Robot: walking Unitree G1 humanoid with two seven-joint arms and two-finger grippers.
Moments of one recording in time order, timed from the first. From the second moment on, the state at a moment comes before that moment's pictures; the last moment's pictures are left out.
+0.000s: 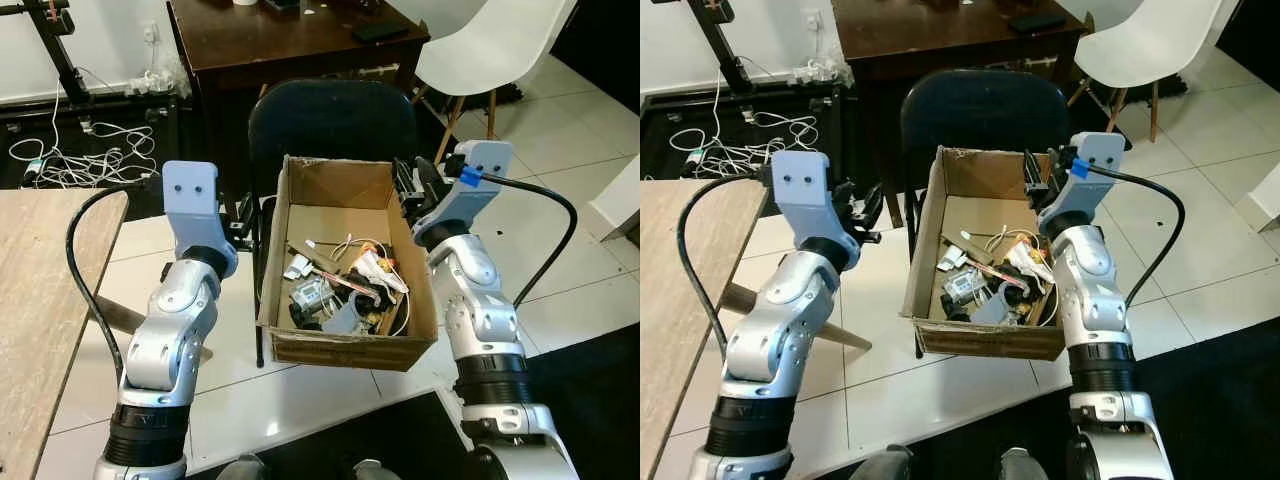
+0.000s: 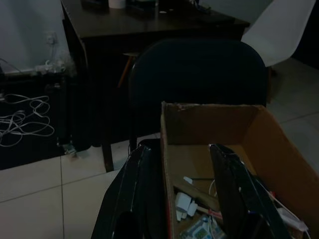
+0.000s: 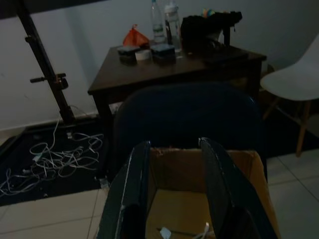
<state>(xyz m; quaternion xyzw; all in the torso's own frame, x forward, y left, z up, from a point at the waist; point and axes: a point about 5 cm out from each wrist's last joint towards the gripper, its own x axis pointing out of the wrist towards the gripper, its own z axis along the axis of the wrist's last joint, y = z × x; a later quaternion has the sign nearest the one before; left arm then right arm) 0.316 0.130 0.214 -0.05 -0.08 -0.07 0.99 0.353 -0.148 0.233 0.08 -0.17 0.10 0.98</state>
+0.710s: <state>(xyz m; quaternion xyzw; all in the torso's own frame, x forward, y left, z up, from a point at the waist) 0.308 0.123 0.218 -0.06 -0.09 -0.08 0.99 0.333 -0.119 0.215 0.09 -0.10 0.14 0.98</state>
